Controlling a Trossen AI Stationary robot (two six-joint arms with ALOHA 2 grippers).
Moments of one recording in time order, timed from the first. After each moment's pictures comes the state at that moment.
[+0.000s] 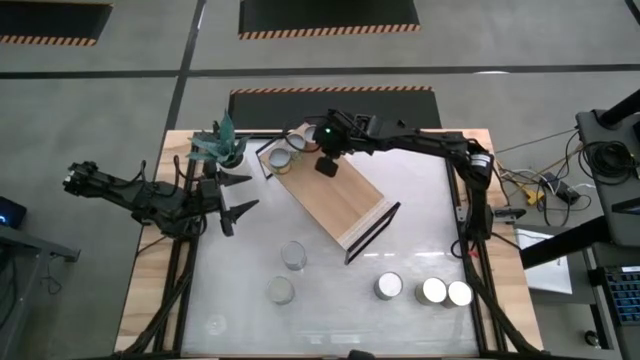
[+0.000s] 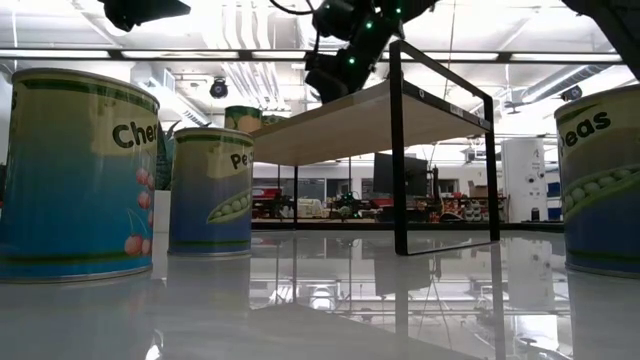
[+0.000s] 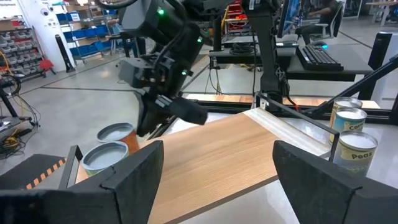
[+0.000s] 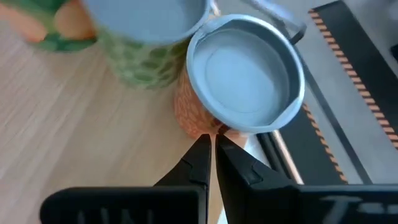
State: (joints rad) left arm -0.33 0.61 0.64 -0.16 -0.69 -0.01; right arm -0.36 1.94 1.82 -0.72 0.19 -0.12
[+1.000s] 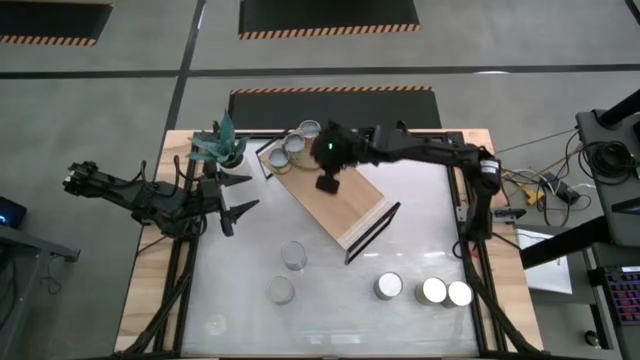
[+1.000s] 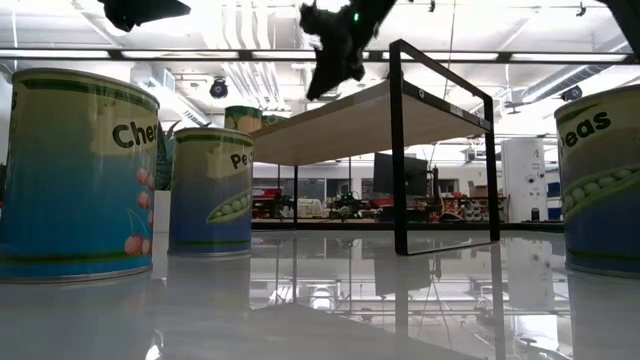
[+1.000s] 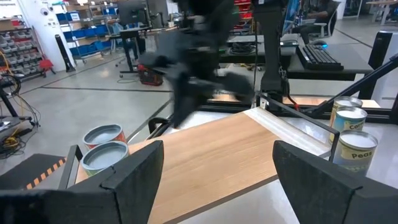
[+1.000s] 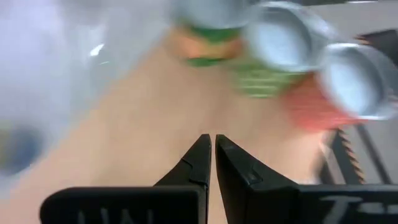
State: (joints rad) left arm -0.33 0.61 0.64 -0.16 -0.69 -0.01; right arm -0.20 1.86 1.85 -0.82 0.10 -0.09
